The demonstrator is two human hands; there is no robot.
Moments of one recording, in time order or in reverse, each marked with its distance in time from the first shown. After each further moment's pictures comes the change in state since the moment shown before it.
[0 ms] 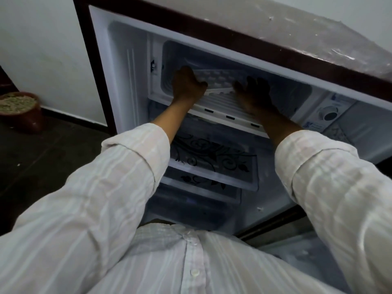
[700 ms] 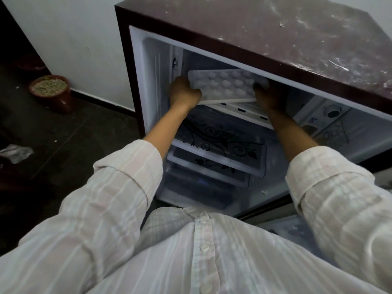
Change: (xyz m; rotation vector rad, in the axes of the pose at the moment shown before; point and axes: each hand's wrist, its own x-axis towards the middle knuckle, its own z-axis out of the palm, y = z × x) left_hand -0.073 0.003 -0.070 -0.137 -0.074 -0.287; right_hand -0.044 -0.010 -0.015 0.456 0.153 -0.018
